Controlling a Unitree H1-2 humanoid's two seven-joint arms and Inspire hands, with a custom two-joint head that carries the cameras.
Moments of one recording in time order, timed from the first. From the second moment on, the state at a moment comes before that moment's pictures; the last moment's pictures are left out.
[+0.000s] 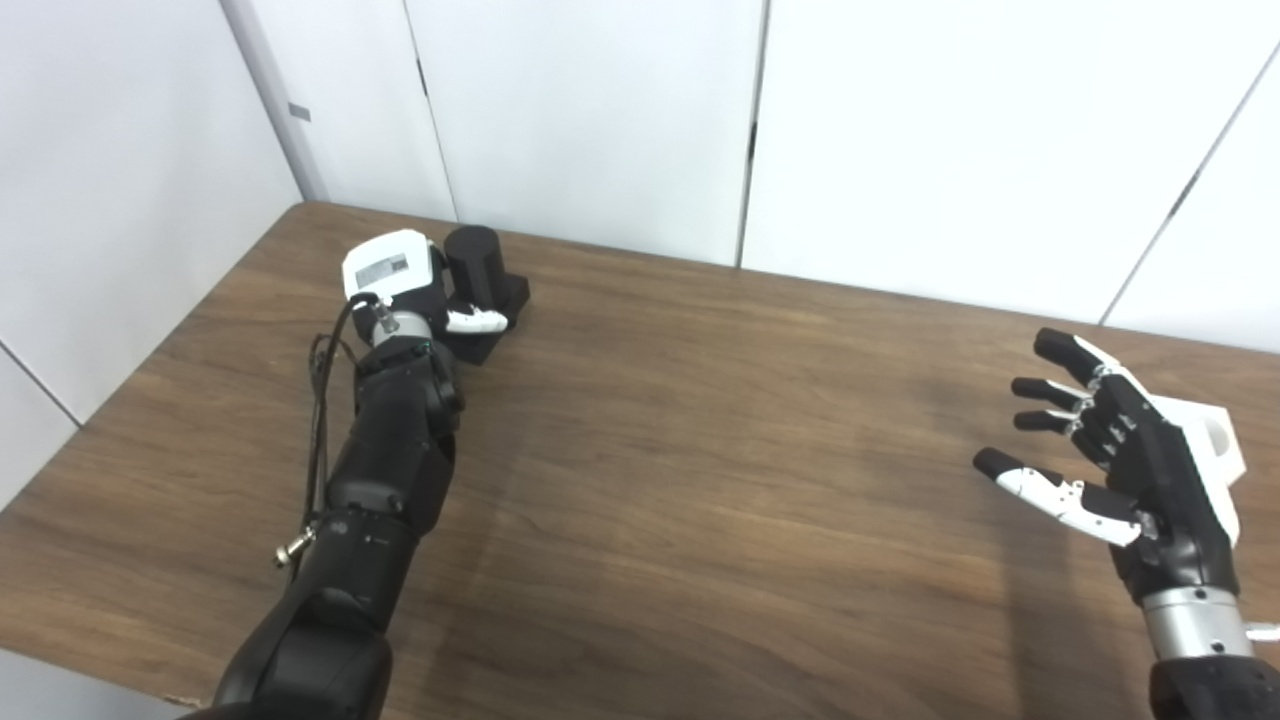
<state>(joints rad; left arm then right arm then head) -0.50 0.29 0.09 0.40 1.22 0.47 -0.11 -0.08 -0.16 -0.03 -0.27 -0.09 0.09 0.07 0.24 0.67</state>
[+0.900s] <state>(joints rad) -0.50 0.34 -0.01 0.50 1.07 0.46 0.04 -0.08 -0.16 -0.04 -0.29 -0.09 0.11 0.07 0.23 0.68</state>
